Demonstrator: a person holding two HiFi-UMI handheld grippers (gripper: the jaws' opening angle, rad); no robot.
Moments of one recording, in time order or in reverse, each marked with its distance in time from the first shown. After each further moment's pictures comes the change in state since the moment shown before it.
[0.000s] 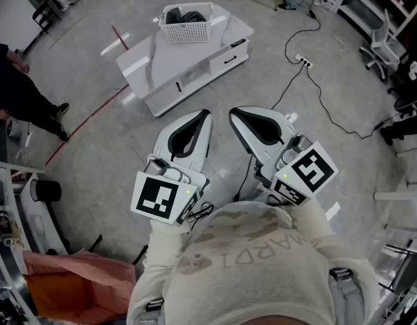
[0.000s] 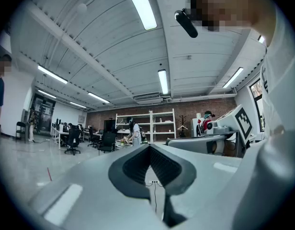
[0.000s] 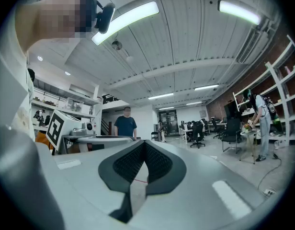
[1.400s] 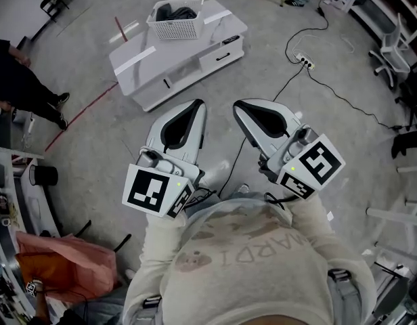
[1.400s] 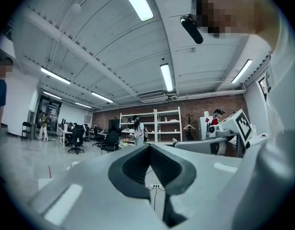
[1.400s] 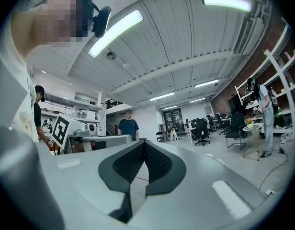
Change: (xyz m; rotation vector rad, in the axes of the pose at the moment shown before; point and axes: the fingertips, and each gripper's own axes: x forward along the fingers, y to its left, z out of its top) left arm 0.152 -0.080 -0.003 -0.004 0.004 0.090; right arm -0.096 -0.160 0.006 0.059 -0.007 0.096
